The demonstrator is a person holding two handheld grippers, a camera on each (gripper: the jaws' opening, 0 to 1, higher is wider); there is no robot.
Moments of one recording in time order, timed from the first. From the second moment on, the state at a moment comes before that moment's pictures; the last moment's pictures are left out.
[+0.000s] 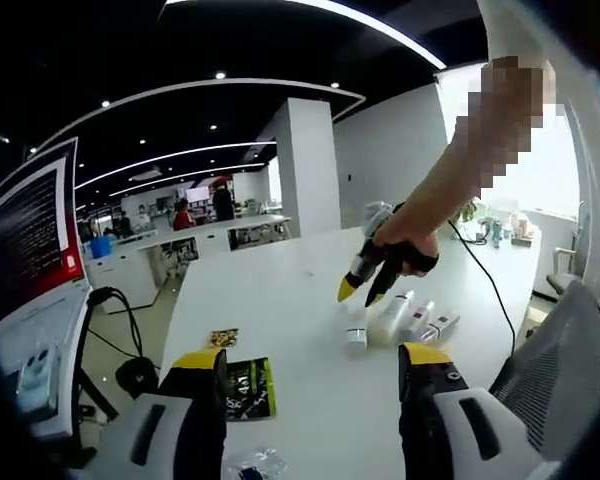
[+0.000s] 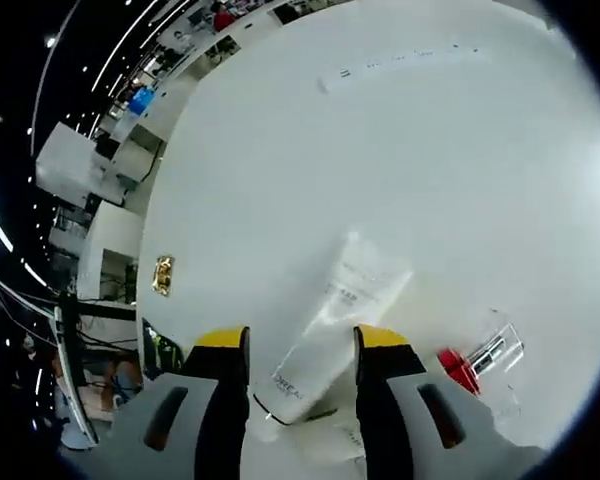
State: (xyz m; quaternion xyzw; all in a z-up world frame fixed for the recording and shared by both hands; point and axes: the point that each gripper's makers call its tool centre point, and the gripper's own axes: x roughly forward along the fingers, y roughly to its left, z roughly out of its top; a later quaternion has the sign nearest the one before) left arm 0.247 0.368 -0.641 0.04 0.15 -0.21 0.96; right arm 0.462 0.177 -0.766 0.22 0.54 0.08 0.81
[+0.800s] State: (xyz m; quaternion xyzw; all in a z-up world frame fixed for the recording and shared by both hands) left arm 0.248 0.368 -0.651 0.05 0.17 -0.21 0.96; right arm 0.460 0.205 -0.799 -0.07 0.54 0.13 0.83
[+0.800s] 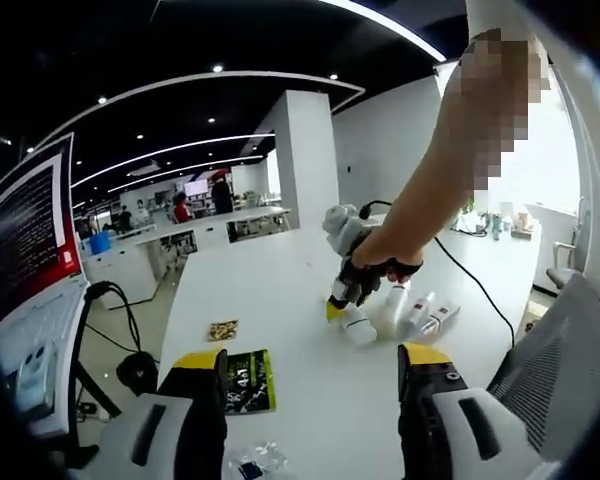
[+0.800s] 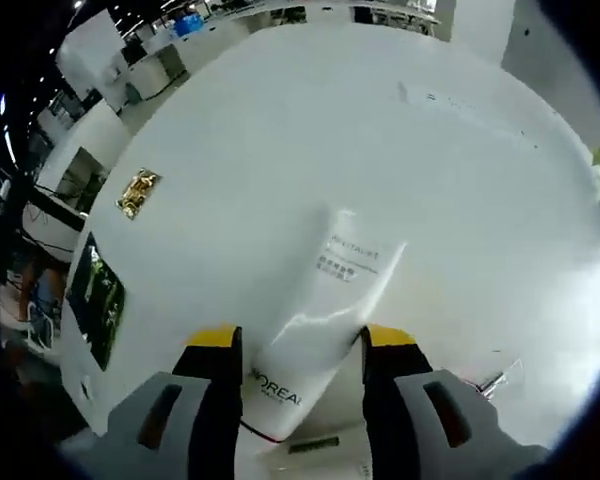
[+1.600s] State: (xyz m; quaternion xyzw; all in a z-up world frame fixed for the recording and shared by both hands) left arm 0.251 0.376 -0.652 0.02 0.17 -0.20 0.96; right arm 0.450 0.245 -0.797 -0.15 0.48 0.29 0.81
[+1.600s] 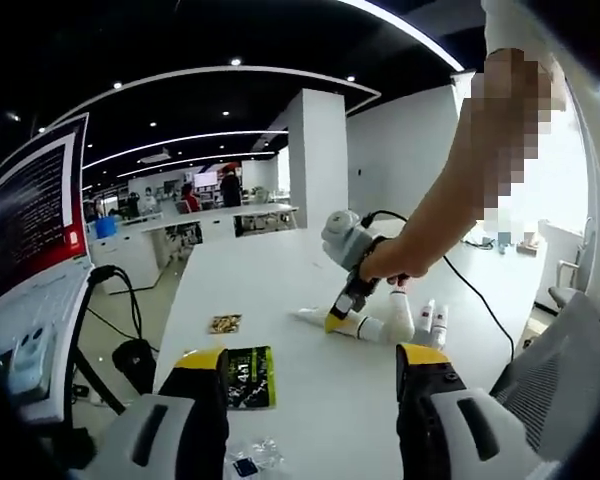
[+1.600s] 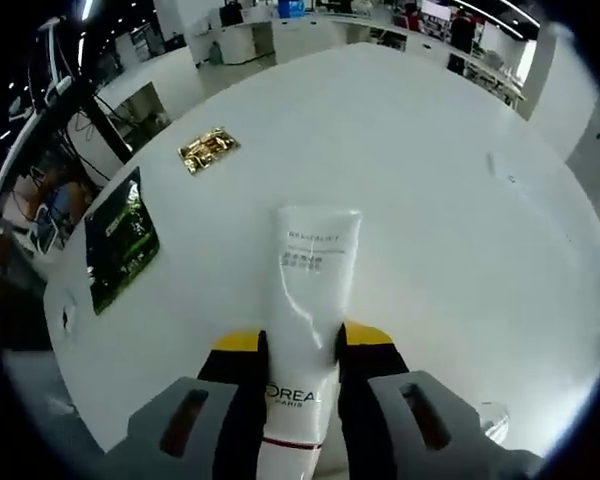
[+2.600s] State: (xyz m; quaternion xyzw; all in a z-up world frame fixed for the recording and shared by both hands) left arm 0.276 0.368 -0.585 -0.26 0.12 -0.23 0.93; right arm 0.362 0.301 -0.624 -0.02 0.22 0.45 0.86
